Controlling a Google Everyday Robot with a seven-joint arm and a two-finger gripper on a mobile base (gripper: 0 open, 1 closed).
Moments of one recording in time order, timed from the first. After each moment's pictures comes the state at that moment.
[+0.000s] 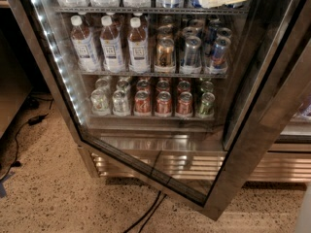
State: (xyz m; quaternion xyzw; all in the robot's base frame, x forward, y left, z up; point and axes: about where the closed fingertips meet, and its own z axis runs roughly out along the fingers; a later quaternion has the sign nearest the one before) arm 0.555 -0.112 1.091 -0.33 0.77 0.48 0.25
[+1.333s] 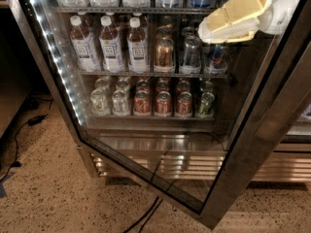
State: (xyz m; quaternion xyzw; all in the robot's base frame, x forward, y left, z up) arm 0.480 -0.102 1.064 -0.24 0.77 0.57 0.13
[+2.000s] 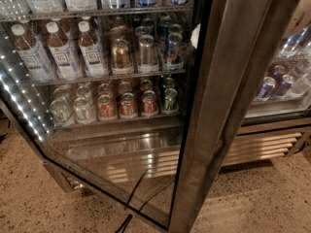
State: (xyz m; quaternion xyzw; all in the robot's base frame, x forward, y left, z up) arm 0.465 -0.089 1.059 -0.24 0.76 0.60 0.10
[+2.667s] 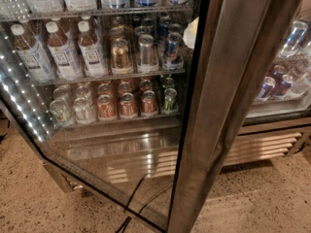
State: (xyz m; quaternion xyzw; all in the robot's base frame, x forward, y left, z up) arm 0.471 -0.080 1.057 -0.25 0.76 0.59 0.07
